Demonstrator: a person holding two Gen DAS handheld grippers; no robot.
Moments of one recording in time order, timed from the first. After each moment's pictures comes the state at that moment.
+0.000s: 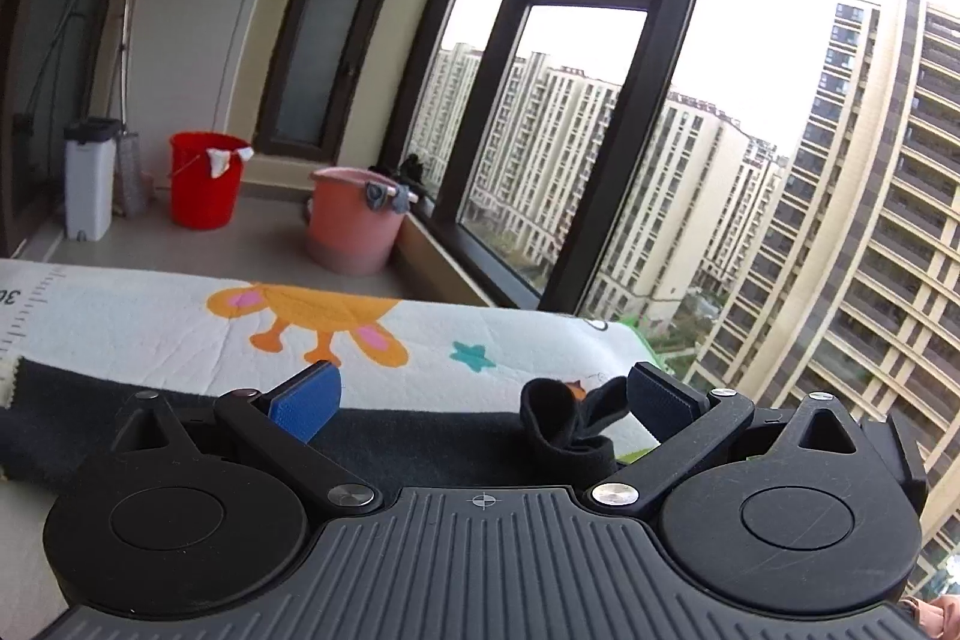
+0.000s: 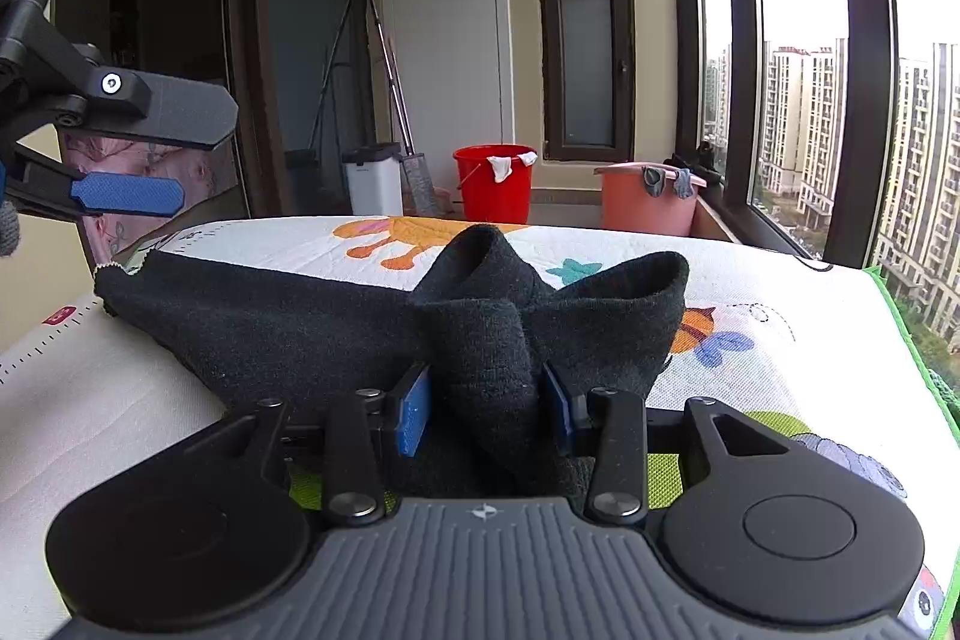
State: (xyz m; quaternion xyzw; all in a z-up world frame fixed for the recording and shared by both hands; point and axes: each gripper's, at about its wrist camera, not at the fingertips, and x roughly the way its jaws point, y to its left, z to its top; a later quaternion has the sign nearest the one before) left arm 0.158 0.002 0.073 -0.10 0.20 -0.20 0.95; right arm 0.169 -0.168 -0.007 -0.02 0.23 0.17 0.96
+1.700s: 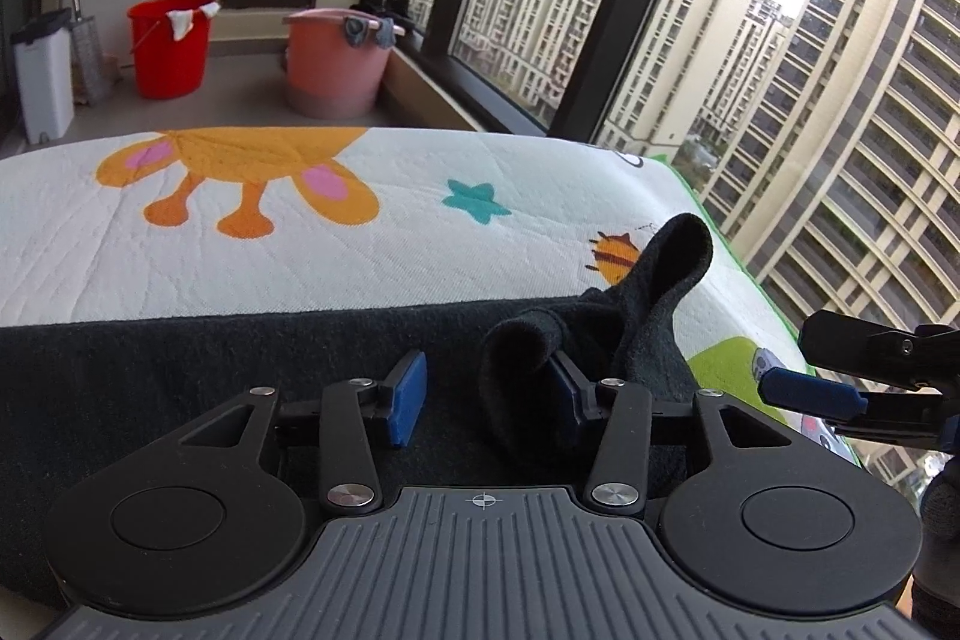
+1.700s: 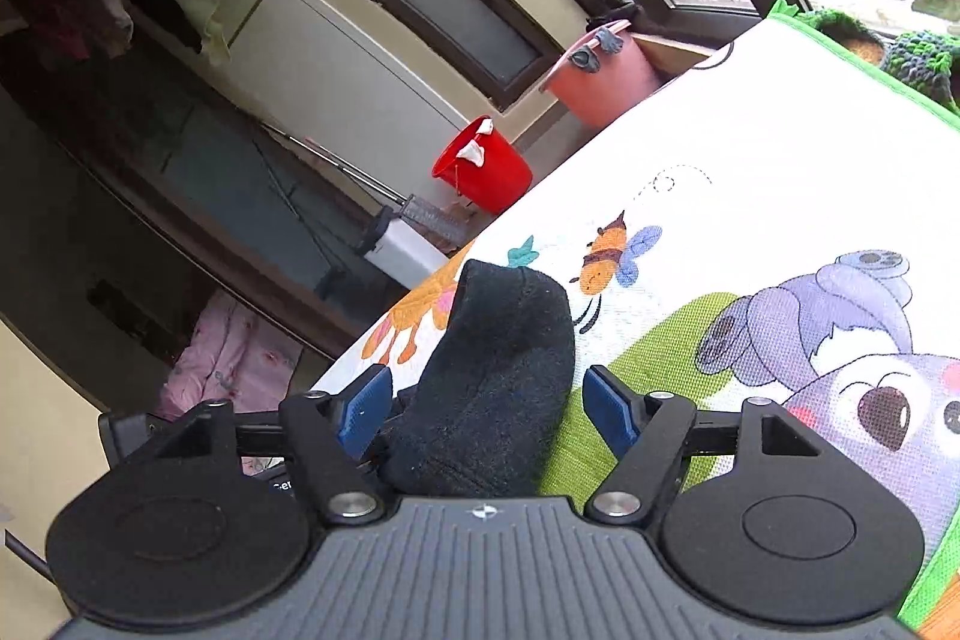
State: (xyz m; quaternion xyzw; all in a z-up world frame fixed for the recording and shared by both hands) left arm 0.269 -0.051 -0.015 -0.06 0.37 -0.22 0.90; right arm 0.192 -0.273 -0.009 0.36 0.30 0.17 0.86
